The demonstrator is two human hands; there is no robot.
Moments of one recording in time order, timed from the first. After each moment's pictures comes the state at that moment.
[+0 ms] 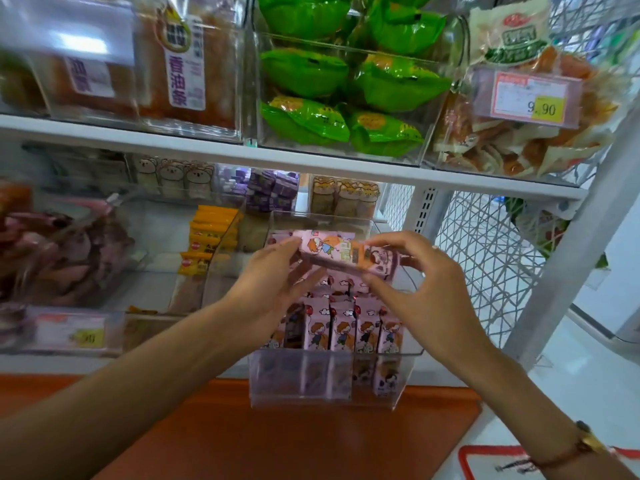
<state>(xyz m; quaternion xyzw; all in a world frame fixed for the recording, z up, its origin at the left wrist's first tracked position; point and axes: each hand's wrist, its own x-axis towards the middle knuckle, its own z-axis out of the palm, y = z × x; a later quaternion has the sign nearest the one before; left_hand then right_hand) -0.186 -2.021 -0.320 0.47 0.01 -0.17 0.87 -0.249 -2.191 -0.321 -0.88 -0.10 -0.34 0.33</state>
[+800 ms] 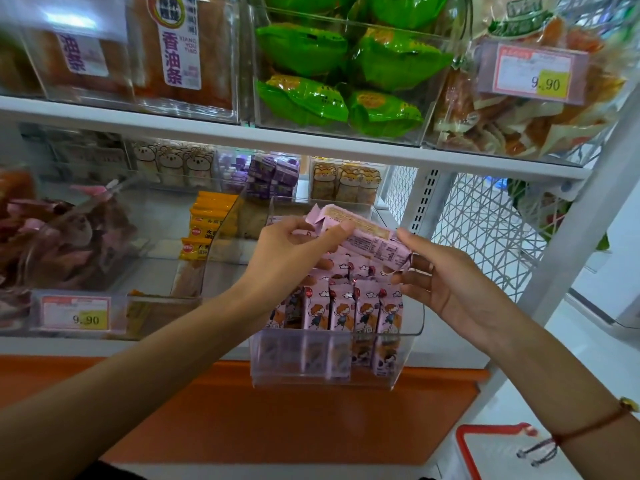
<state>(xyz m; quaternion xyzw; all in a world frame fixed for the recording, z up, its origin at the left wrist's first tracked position) -0.189 -2.026 -0.326 0.71 -0.16 -0.04 0.69 -0.254 -2.208 -0.312 -0.67 0.07 -0.05 0.74</state>
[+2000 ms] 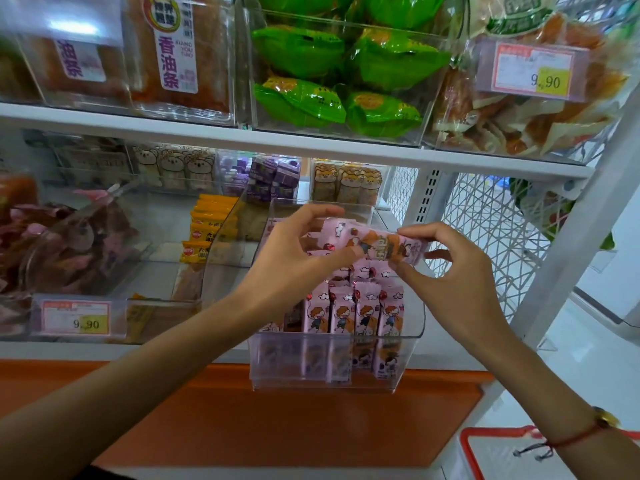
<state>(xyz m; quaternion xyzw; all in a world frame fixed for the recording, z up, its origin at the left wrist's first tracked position) -0.198 -2.025 -0.321 0.73 -0.30 0.03 0.62 -0.249 -2.220 -0.334 -0.86 -0.07 -0.37 0.35</state>
